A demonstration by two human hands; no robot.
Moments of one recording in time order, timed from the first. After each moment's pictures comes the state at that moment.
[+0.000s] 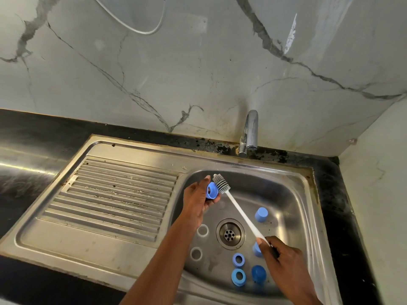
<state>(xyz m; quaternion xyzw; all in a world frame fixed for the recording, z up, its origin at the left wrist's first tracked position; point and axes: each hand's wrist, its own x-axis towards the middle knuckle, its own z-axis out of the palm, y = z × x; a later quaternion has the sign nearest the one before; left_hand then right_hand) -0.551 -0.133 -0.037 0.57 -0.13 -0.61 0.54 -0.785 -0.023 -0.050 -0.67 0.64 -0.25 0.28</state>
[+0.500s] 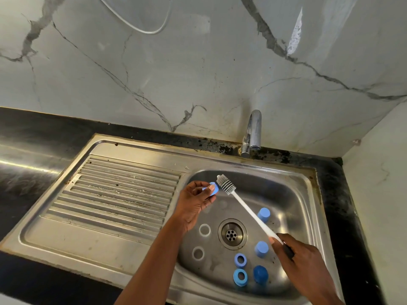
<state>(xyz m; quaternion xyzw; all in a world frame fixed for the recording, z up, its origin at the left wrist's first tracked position) -0.528 -0.118 -0.037 0.50 -0.21 -0.63 0.55 -0.801 -0.028 -0.021 -0.71 0.62 -0.23 0.23</state>
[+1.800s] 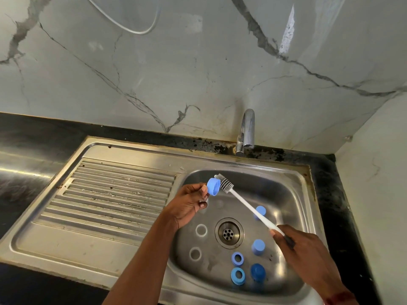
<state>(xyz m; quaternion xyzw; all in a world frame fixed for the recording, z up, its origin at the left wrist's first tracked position) -0.513 -0.126 -0.045 0.38 -0.32 -0.72 0.48 -0.818 -0.043 -0.017 -0.74 0.63 -0.17 0.18</state>
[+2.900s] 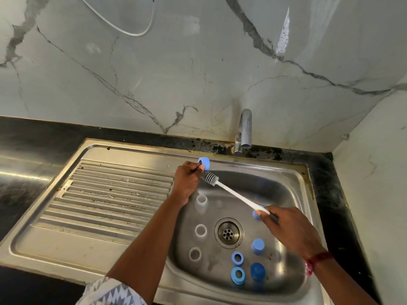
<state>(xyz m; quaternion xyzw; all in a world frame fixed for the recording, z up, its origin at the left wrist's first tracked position) -0.517 -0.188 -0.047 0.65 -0.42 -0.42 0.48 -0.810 -0.100 -0.035 -0.77 0.58 -0.16 0.19</state>
